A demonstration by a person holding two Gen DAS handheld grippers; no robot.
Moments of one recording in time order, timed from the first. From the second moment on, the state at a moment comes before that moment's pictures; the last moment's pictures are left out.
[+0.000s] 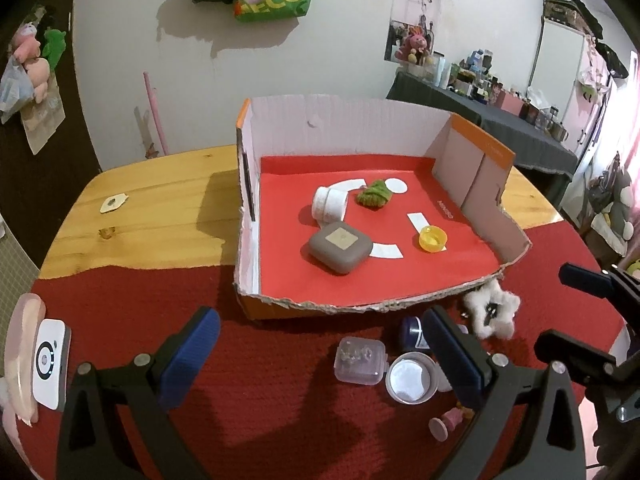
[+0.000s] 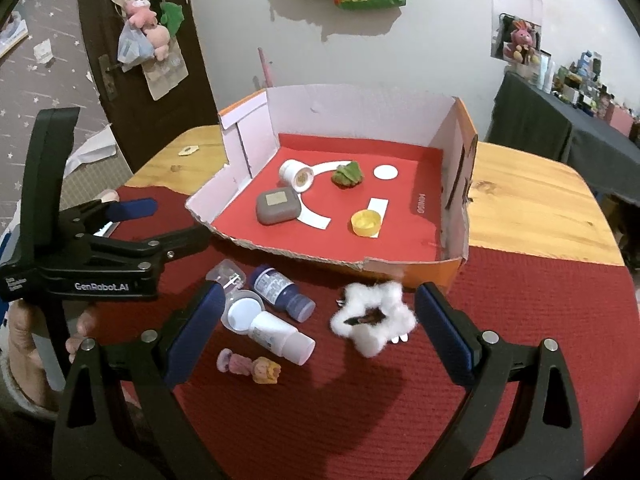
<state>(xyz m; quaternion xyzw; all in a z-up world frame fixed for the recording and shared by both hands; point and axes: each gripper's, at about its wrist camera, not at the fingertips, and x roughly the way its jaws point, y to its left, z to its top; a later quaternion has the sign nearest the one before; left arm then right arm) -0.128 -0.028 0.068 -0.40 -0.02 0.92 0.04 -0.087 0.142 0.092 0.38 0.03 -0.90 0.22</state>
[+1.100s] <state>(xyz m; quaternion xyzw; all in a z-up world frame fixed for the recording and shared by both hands) -0.128 -0.030 0.028 -0.44 -0.01 0.90 0.05 -0.111 0.162 0.035 0.44 0.04 -0.88 0.18</state>
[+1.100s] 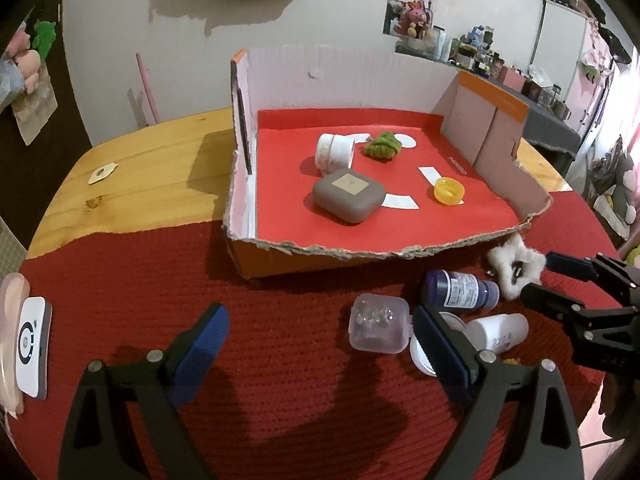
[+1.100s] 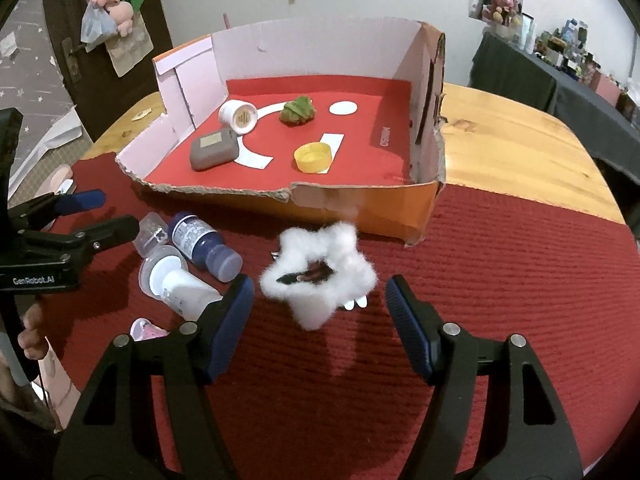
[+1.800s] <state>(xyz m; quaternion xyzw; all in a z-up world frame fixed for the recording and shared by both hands) -0.134 -0.034 0.009 -0.46 -0.02 0.88 0.05 -0.119 0.157 0.023 0.45 0.05 -0.87 0.17</state>
